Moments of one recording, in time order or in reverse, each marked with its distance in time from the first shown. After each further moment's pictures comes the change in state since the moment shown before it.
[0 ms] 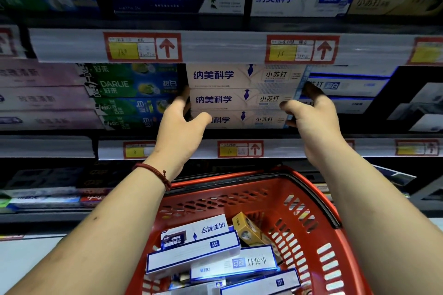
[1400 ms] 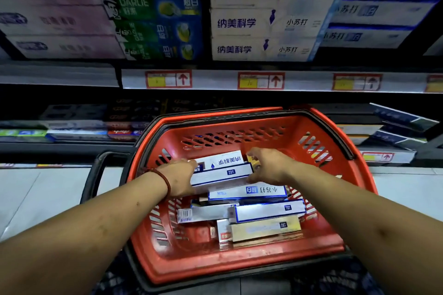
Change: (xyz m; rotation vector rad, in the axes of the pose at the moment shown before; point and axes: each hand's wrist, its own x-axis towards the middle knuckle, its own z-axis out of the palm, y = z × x) left_hand -0.115 -0.186 -0.067 1.213 -0.895 -0.211; right_hand -0.123 0.155 0.027 -1.093 -0.950 0.087
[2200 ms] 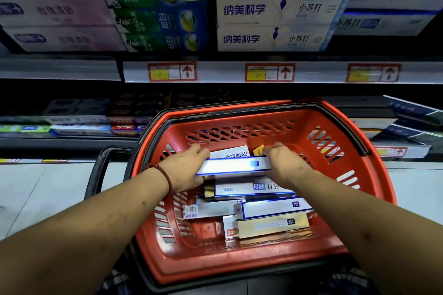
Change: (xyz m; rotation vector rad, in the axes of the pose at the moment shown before) left_hand 0.003 -0.003 -0.003 0.091 0.137 0.159; right_hand 0.013 0.018 0.024 -0.226 0.139 0.080
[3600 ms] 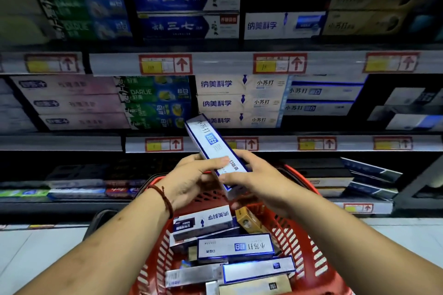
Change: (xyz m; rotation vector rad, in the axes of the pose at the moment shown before) left_hand -0.014 0.096 -0.140 -1.846 0.240 -0.036; right_hand -0.085 -0.036 -0.141 1.387 0.008 -0.248
